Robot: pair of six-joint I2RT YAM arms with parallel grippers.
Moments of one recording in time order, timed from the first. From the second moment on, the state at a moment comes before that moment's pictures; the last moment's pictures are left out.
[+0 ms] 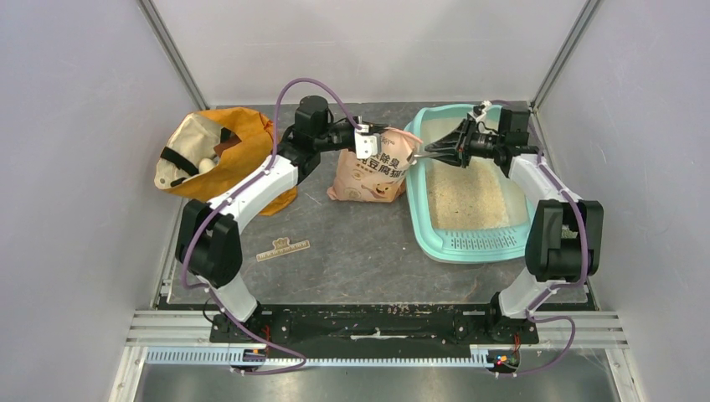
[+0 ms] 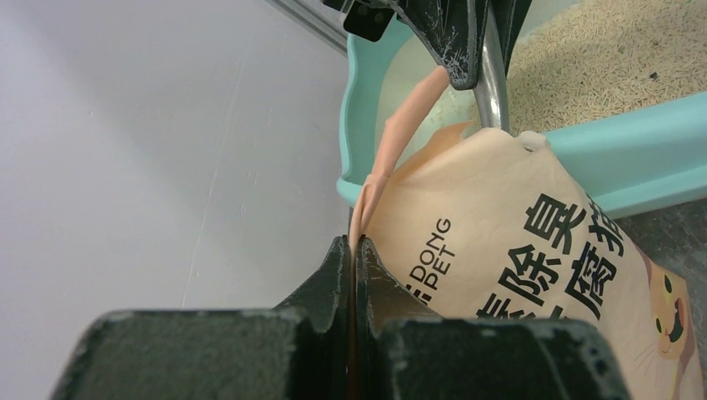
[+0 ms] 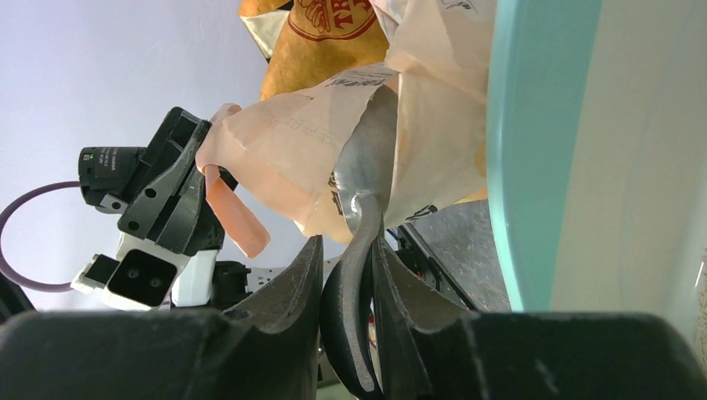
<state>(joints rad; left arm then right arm) -0.51 1.70 1.39 0.14 0.78 1.01 -0.04 1.68 1.21 -0.12 -1.12 0.96</state>
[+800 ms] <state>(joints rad) -0.52 1.72 1.40 0.15 0.85 1.01 -0.23 1.57 1.12 -0.21 -1.19 0.90</state>
